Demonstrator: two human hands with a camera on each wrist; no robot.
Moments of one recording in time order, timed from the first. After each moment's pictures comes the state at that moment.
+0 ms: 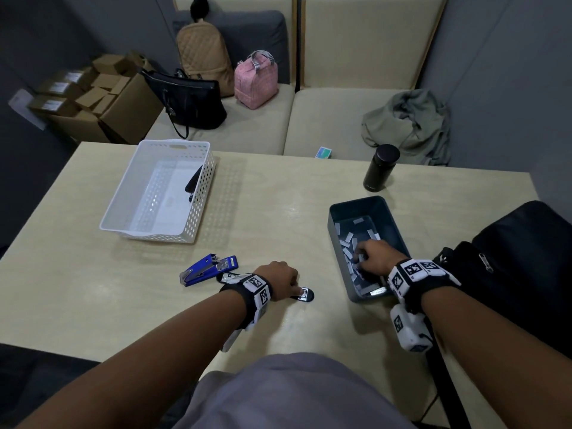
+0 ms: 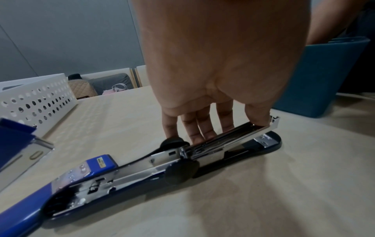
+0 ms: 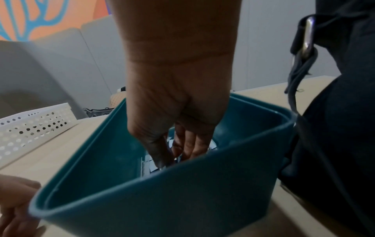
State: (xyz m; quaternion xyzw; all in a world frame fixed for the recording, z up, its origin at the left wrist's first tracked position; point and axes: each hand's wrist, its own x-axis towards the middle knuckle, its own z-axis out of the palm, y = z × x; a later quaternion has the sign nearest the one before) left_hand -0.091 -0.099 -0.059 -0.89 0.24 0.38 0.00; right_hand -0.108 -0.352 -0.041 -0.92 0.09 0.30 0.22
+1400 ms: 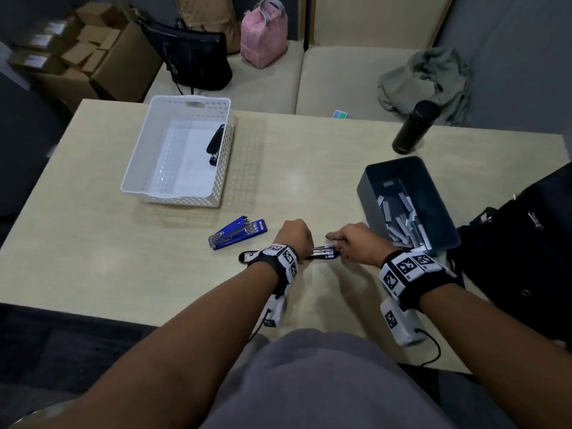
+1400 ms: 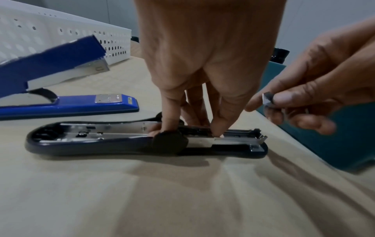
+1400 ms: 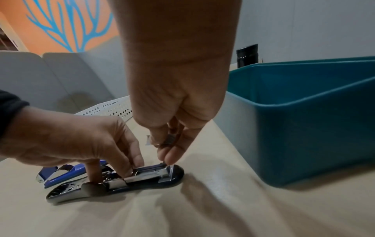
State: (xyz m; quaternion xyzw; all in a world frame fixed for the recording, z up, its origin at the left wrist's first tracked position) left_hand -0.093 -0.064 -0.067 -0.92 0.08 0.31 -0.22; right_hand -0.135 -0.227 -0.041 -0.90 0.02 0.31 0.29
